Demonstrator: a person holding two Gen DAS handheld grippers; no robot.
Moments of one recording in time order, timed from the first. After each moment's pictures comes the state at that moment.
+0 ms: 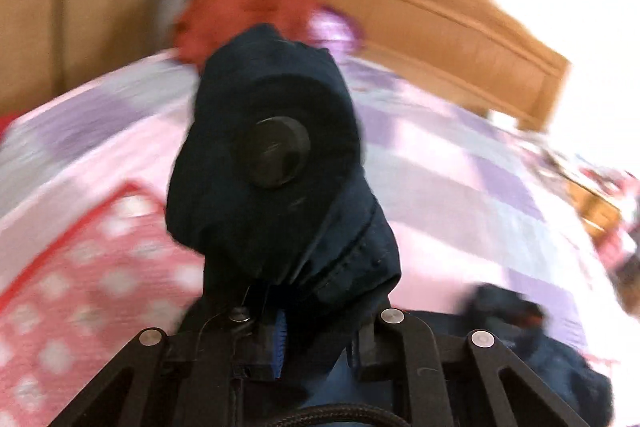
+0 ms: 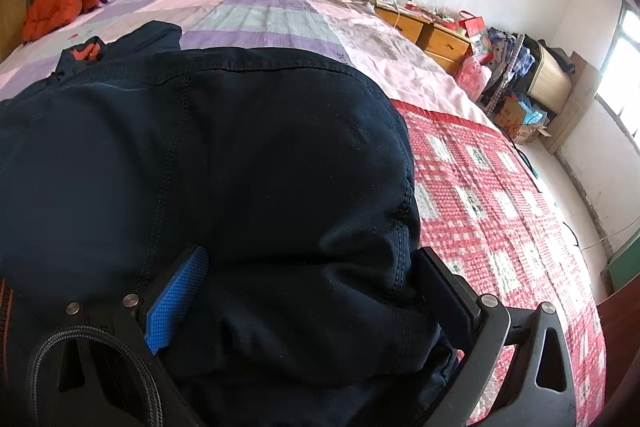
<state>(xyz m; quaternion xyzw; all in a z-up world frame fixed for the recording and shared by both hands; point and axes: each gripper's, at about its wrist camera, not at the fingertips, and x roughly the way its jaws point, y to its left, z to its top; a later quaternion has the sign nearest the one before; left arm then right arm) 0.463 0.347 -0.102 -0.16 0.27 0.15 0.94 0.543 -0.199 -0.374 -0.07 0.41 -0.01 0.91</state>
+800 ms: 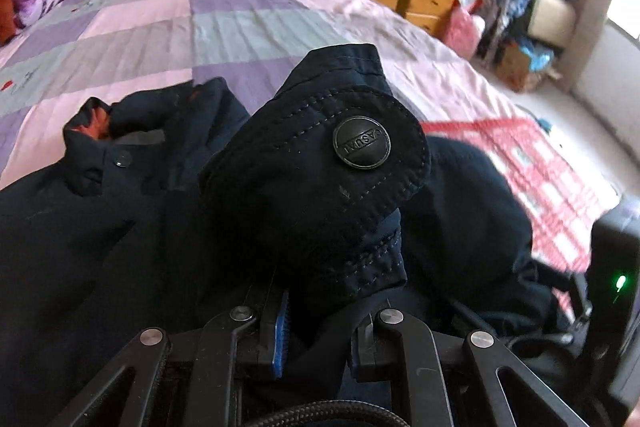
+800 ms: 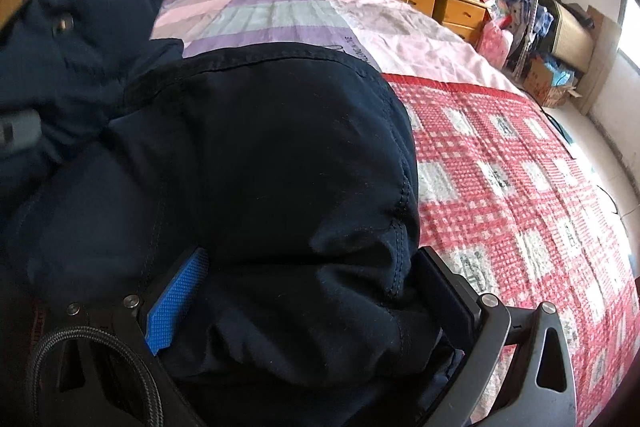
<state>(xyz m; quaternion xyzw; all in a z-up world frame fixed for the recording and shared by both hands) 0.521 -0.036 -0.261 0.01 0.41 -0.12 0.91 0.557 -0.219 -0.374 0.02 0.43 0.04 0.90</state>
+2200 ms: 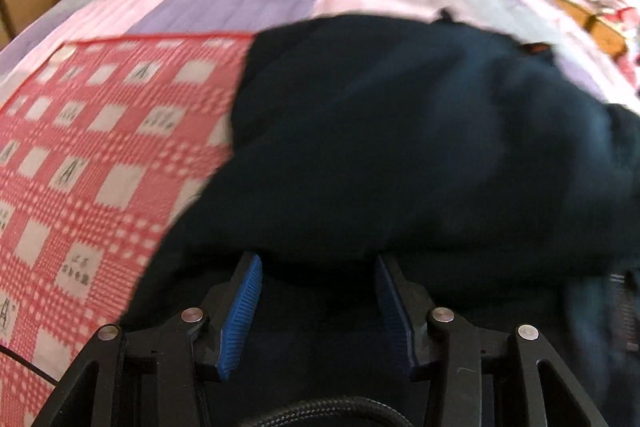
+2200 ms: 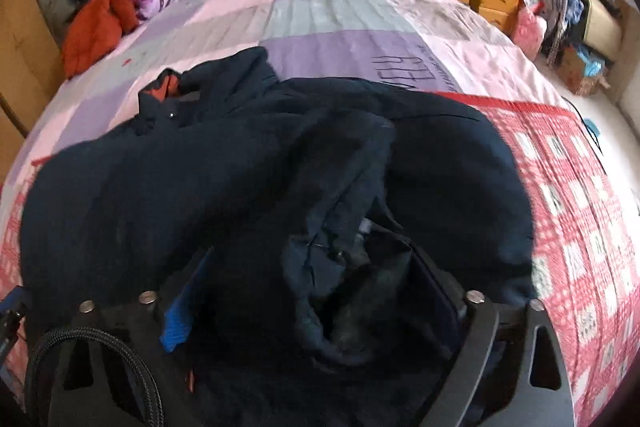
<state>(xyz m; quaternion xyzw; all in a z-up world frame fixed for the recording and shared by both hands) 0.423 0.217 -0.315 -0.06 0.45 0.15 0.88 0.567 -0.119 -0.319 0.04 0.46 0.09 0.88</state>
